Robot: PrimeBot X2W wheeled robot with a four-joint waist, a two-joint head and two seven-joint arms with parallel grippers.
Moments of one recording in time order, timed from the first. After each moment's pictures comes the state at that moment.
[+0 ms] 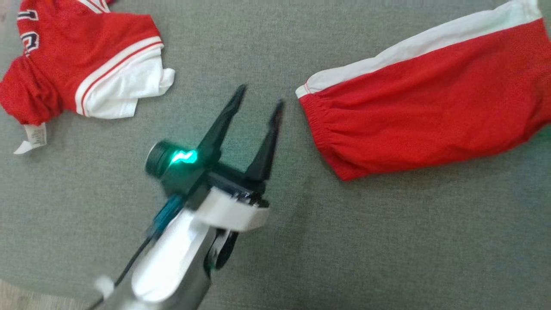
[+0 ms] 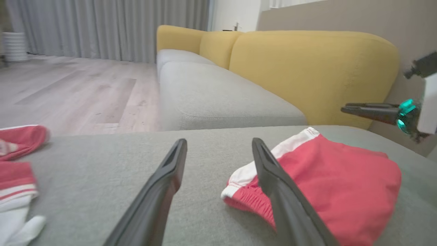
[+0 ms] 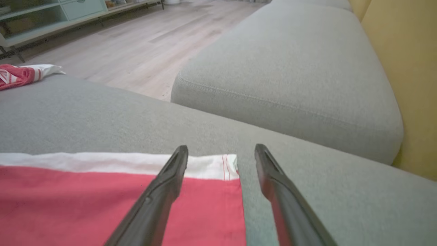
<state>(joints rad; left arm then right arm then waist) -0.51 0.14 -0.67 0.19 -0.41 0.04 -0.26 -0.66 -0.88 0.48 0.30 0.79 0.12 0.02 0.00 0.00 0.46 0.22</state>
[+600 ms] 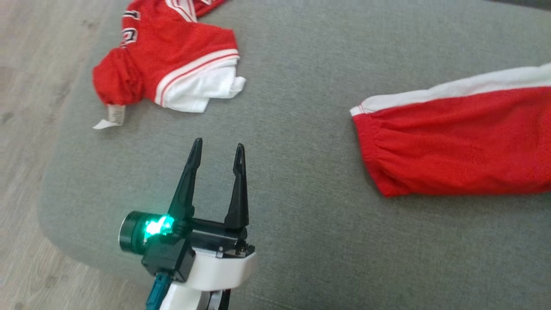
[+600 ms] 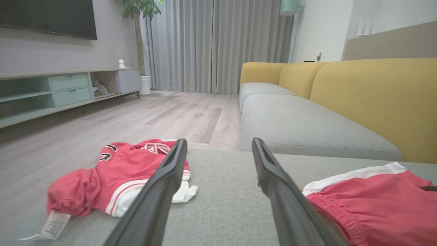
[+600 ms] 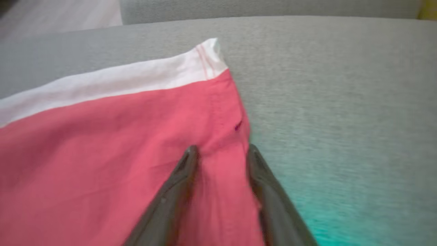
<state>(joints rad) -0.11 0.05 -0.44 -0.08 -0.18 0.18 -0.26 -0.50 -0.70 0.33 0.73 0.84 0.12 0.18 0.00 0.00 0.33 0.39</state>
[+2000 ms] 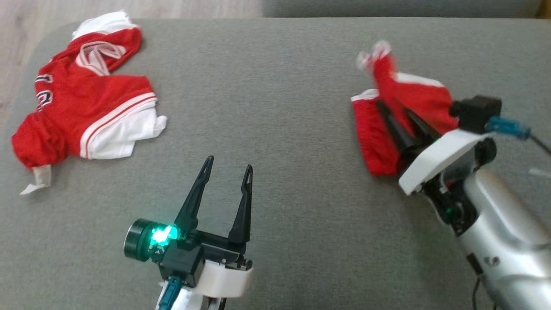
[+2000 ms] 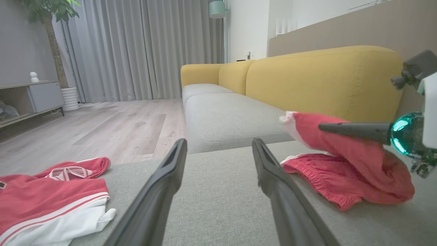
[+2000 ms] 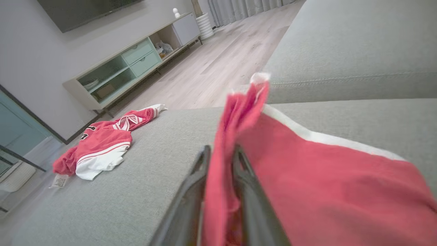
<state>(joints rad) -0.08 0.05 -0.42 0.02 -0.06 0.10 -0.26 -0.51 -0.34 0.53 0.38 0.76 0.12 0.06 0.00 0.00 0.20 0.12</state>
